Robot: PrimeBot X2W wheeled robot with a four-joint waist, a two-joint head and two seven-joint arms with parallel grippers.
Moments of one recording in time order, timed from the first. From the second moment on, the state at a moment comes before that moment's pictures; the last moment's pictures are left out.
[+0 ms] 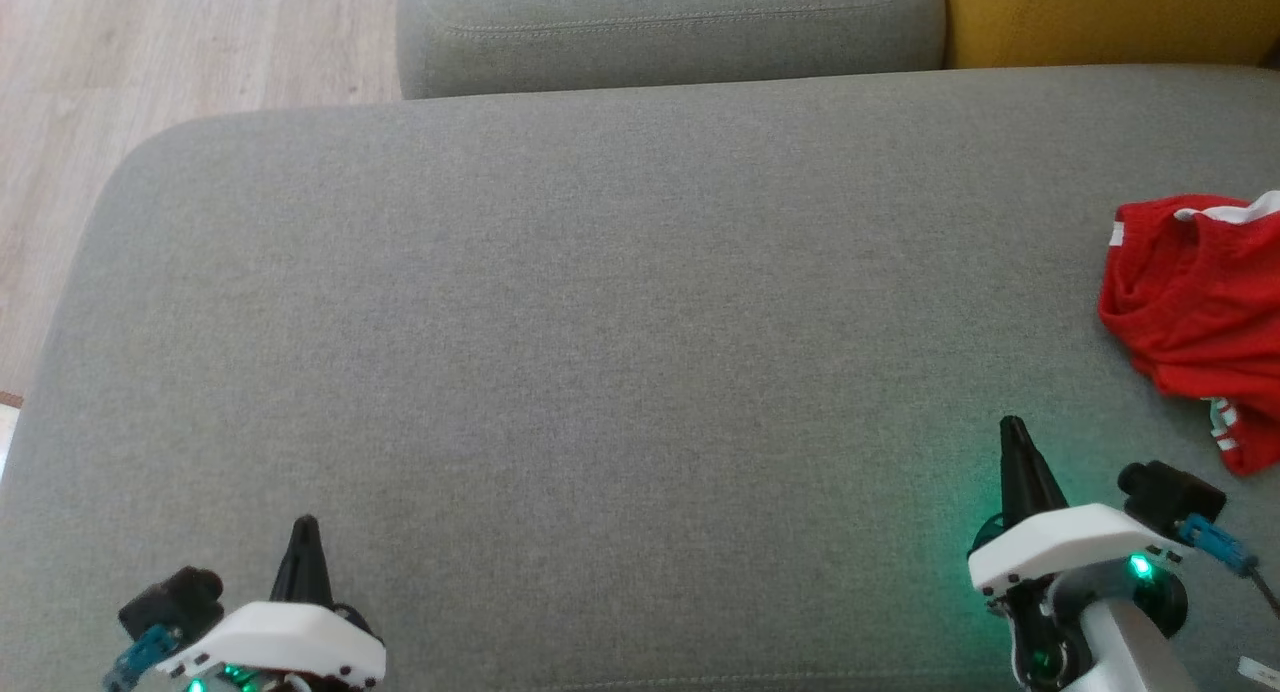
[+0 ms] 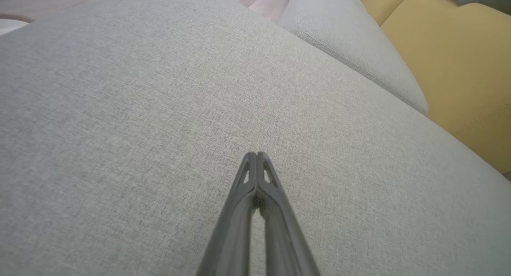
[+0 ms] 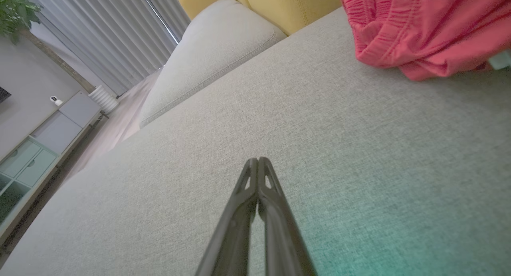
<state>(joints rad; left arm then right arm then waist) 0.03 0.02 -0.02 0.40 -0.51 0.03 -0.17 -0.18 -0.05 0.03 0.63 0.52 0.13 -0.16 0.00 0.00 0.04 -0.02</state>
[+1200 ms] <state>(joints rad) 0.00 0.03 0.02 0.36 -0.92 -0.03 -0.06 -0.15 -0.05 -0.03 0.51 0.93 0.13 -0.06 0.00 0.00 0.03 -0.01</state>
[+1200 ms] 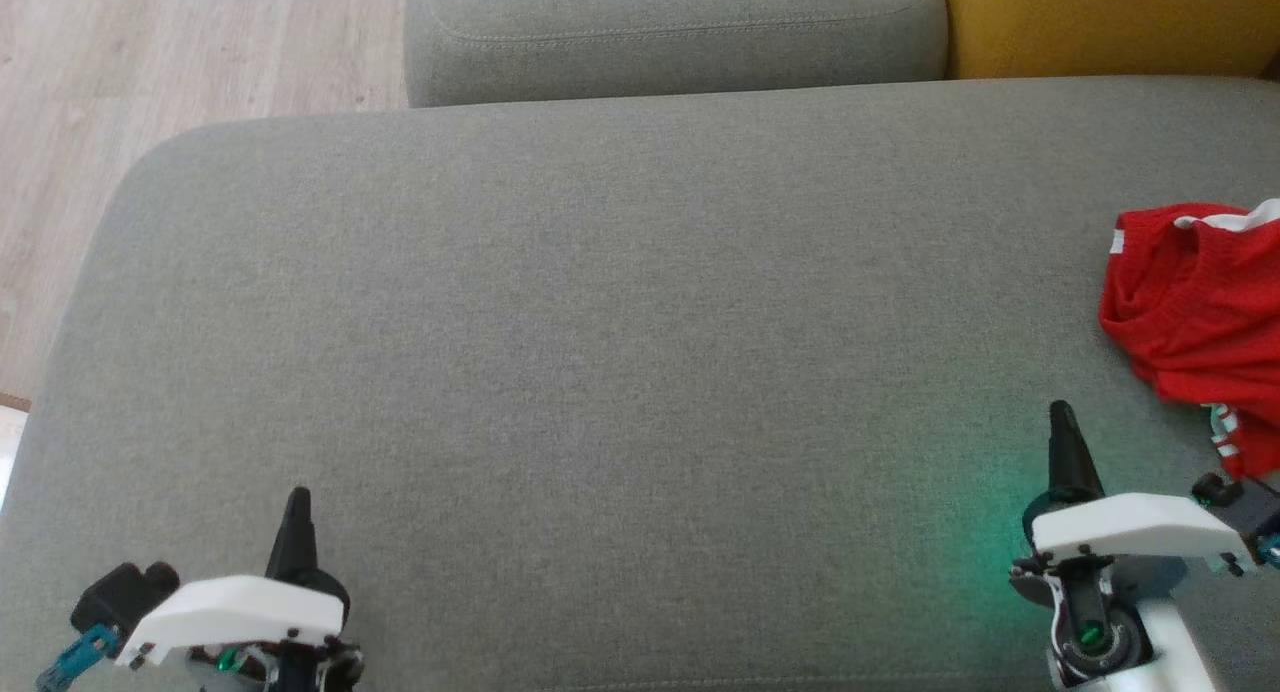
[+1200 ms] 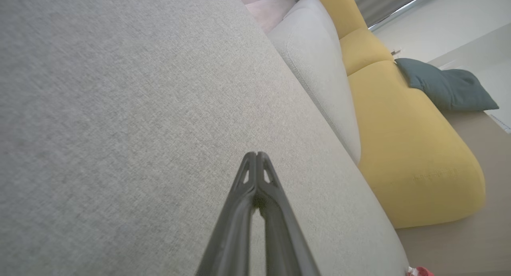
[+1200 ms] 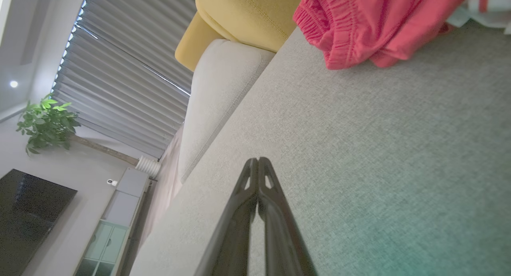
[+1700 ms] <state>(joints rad) -0.01 0.03 0.04 0.34 -1.09 -0.05 -0.02 -0.13 -0.05 -0.05 0.45 1.10 0.13 -0.02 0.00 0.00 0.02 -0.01</state>
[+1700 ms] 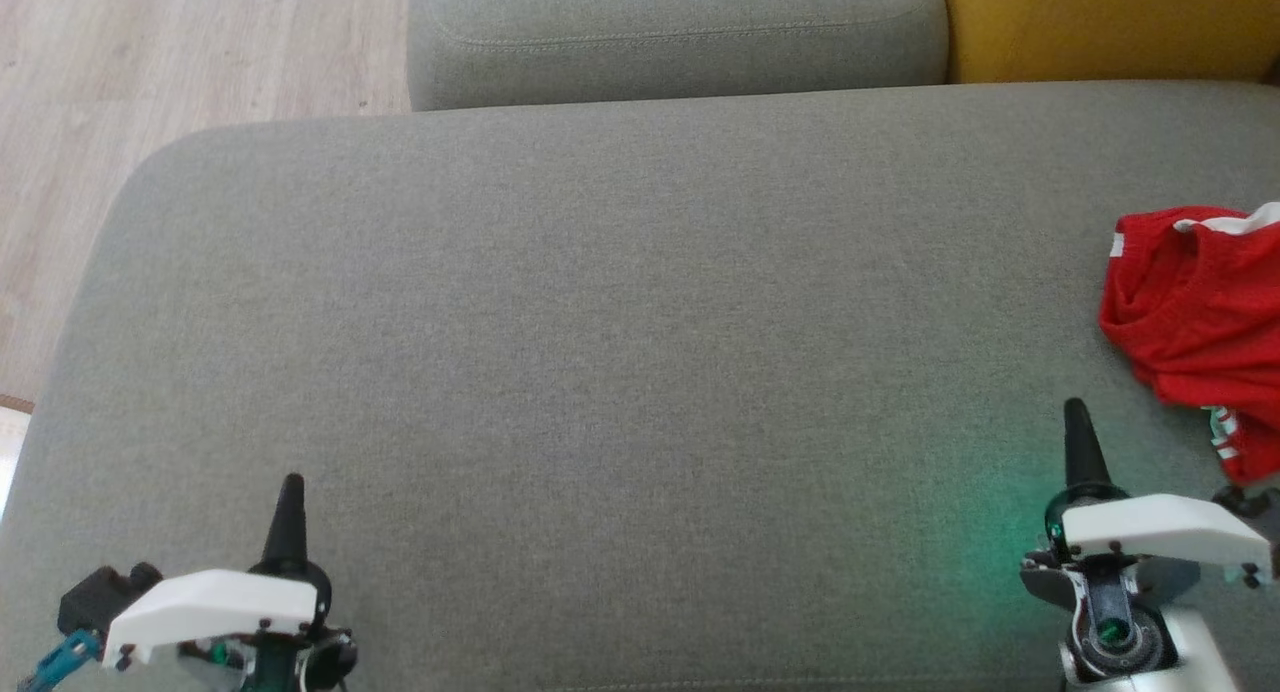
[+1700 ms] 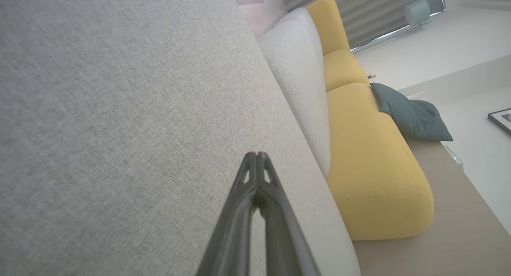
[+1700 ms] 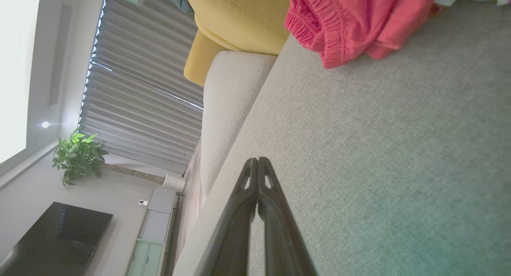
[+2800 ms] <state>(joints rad) -0.04 0.03 0.07 0.30 -1.47 -0.11 0.07 -0.11 -0.05 -0.11 0.33 1.46 0.13 0.07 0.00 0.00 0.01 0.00</state>
